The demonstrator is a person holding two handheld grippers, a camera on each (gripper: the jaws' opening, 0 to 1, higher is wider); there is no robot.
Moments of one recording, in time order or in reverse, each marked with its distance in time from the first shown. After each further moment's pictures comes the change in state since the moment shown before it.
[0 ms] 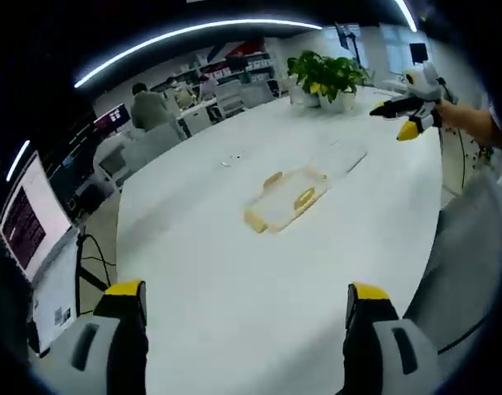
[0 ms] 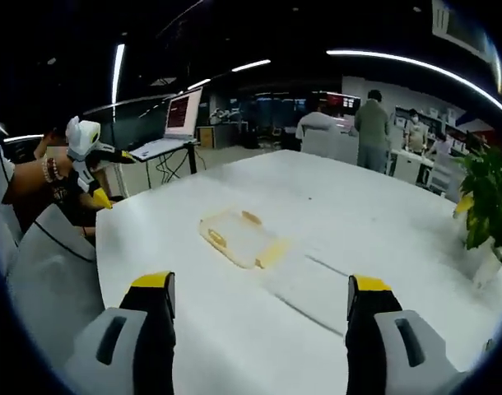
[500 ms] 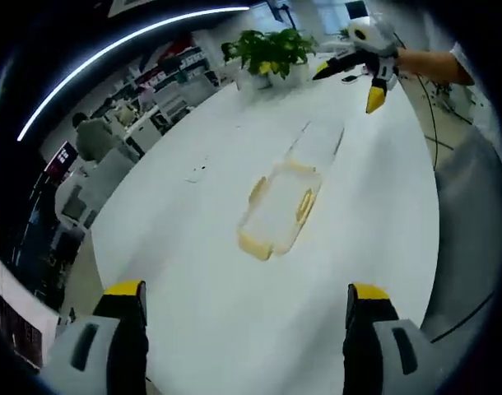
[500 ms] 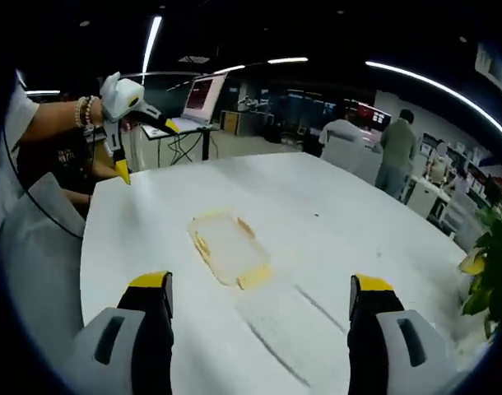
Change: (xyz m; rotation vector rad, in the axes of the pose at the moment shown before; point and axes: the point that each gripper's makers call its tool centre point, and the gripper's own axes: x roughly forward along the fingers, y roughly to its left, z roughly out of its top) left arm 0.072 0.008 0.061 0.277 0.047 -0.201; right arm 0.047 -0.017 0.029 -0.216 0.053 0.090
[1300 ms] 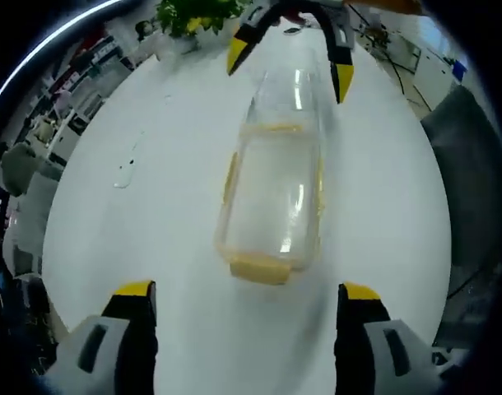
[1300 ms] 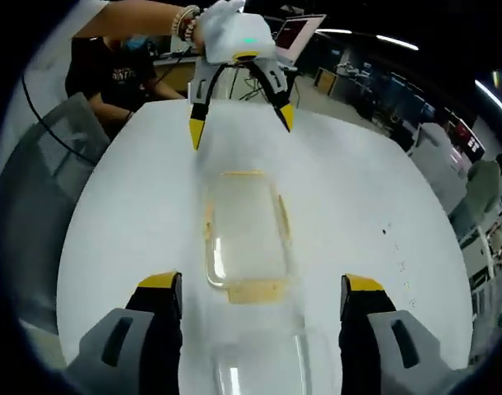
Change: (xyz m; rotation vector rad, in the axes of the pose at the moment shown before) left arm 0.123 0.002 -0.003 0.264 0.193 -0.326; right arm 0.113 0.019 -0.030 -0.377 0.312 0.431
